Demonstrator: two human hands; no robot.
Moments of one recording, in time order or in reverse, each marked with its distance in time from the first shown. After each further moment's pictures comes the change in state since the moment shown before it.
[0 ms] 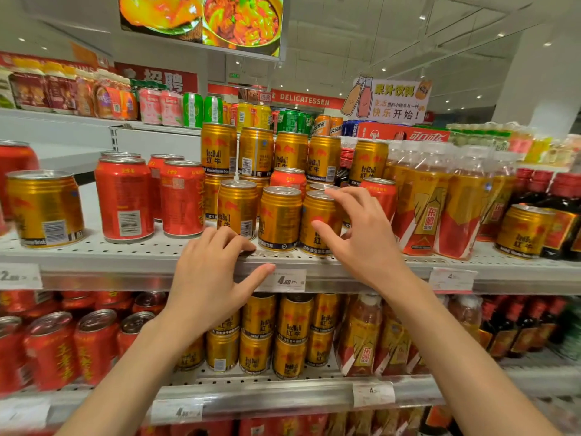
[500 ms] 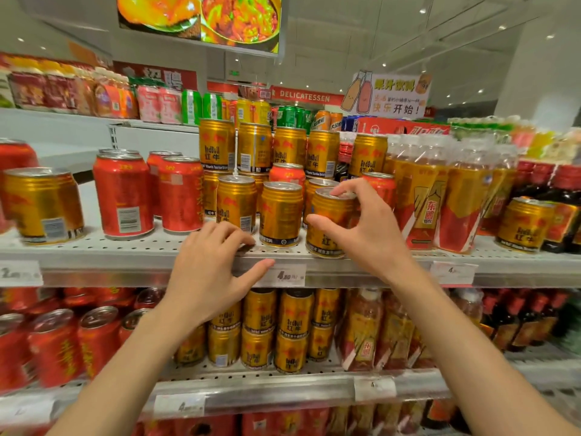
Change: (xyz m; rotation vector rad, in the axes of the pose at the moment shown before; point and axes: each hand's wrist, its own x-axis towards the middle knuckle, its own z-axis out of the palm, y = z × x) left_hand 0.005 -0.002 -0.004 -0.018 -0.042 0.030; right_hand -0.002 -0.008 -0.016 0.208 -0.002 0.097
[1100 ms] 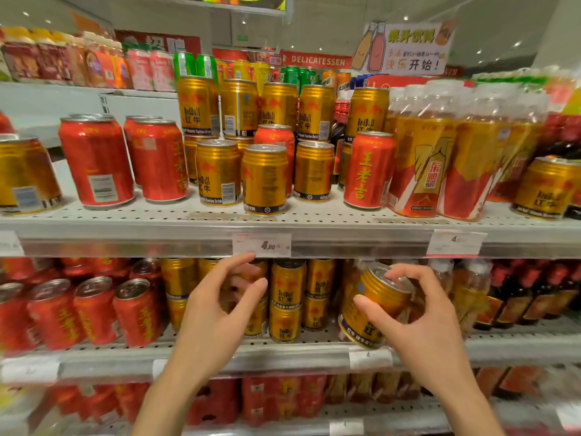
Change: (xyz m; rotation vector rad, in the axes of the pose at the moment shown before) left_hand -0.077 0.077 0.016 -0.854 -0.019 -0.528; right_hand -0.154 0.055 -0.027 0.234 0.016 0.422
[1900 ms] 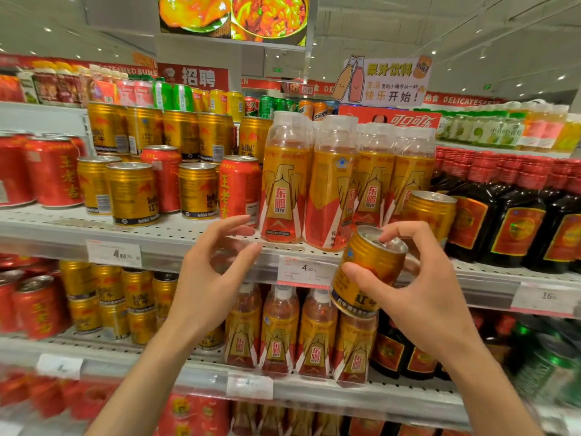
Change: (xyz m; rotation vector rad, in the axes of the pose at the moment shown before) left_hand 0.034 0.105 0.210 0.050 0.186 0.170; right_hand 0.127 0.054 -0.208 0.097 -0.168 -0.333
